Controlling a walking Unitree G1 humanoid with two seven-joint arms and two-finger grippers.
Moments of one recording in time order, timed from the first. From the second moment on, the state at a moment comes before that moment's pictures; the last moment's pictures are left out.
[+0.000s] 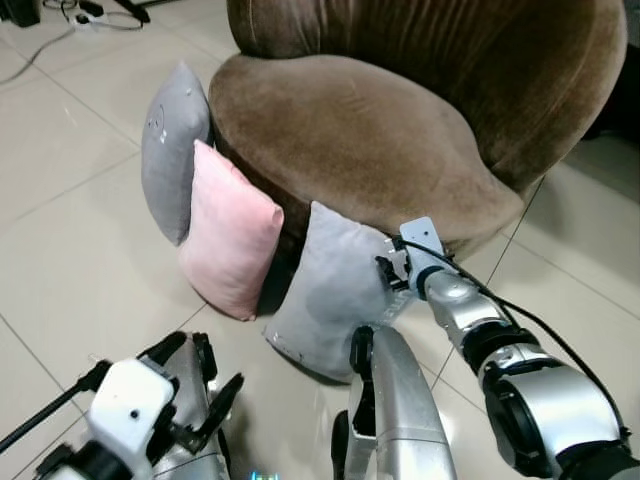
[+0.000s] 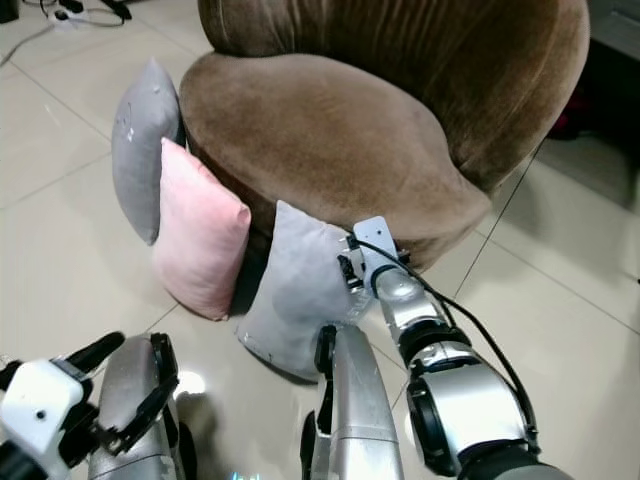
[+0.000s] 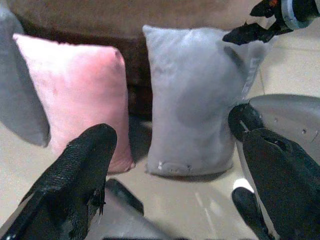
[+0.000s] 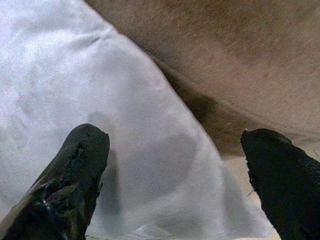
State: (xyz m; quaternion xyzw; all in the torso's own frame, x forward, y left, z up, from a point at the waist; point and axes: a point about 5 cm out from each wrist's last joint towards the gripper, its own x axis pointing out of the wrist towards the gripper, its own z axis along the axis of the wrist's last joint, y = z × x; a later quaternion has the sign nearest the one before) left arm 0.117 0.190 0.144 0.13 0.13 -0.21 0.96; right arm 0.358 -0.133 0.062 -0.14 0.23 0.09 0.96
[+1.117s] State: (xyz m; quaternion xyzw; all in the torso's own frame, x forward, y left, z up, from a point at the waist) left arm 0.132 0.193 0.144 0.11 0.10 -0.13 0.98; right arm 0.300 -0.150 0.057 0.00 0.12 0.19 0.97
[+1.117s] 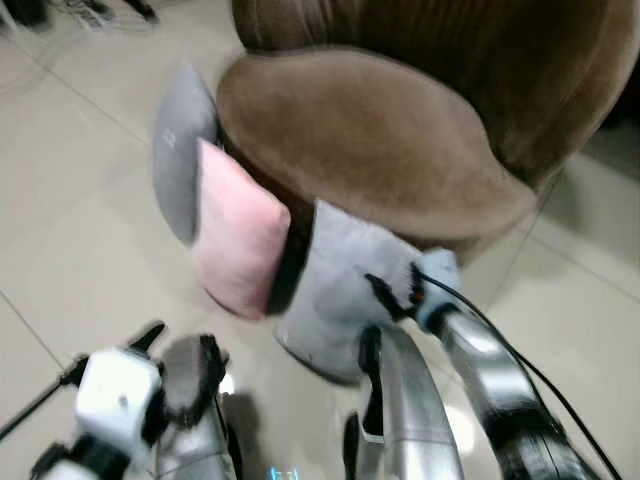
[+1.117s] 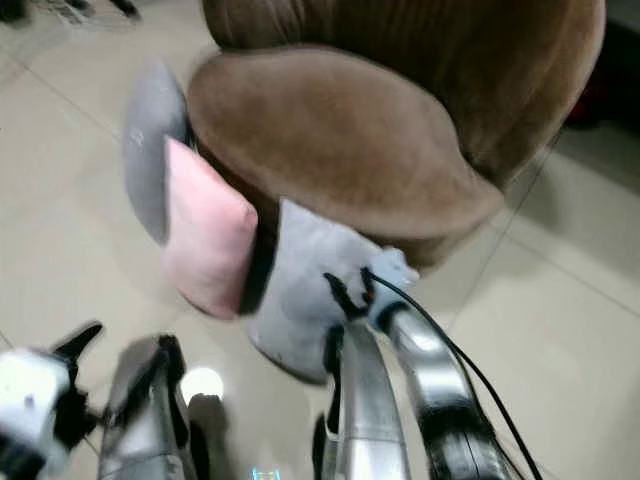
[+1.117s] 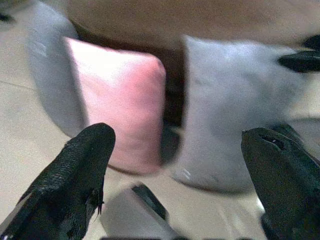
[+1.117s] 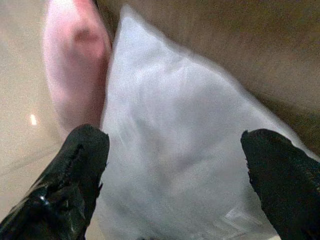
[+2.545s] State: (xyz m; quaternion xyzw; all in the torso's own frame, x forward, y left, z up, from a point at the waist) left arm 0.238 0.207 0.137 0.12 0.00 0.01 0.99; right arm 0.292 -0.143 0.110 0.05 0.08 0.06 0.99
